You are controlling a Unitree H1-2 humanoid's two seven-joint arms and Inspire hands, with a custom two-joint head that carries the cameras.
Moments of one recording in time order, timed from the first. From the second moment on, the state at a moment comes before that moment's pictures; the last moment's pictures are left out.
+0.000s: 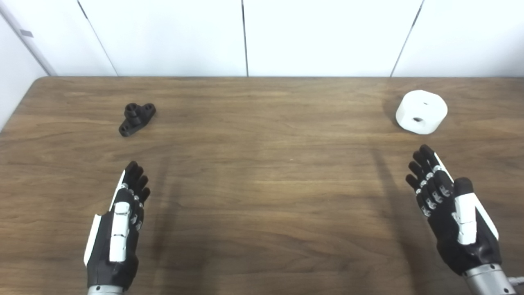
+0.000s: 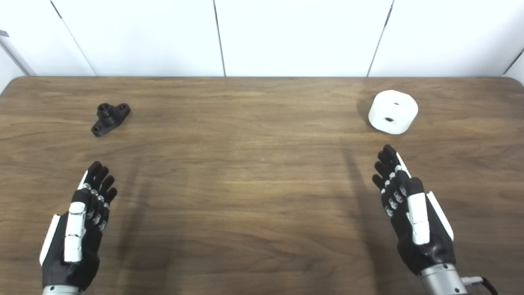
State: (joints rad) left arm 0.48 0.12 0.10 -0.57 -0.22 0.05 -0.02; right arm 0.31 -0.21 -0.09 -0.61 0.28 0.30 0.12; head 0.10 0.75
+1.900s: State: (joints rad) left arm 0.49 0.11 -0.01 -0.46 -0.07 -0.07 0.04; right arm 0.32 -0.24 -0.12 -0.41 0.31 0.13 0.21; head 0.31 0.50
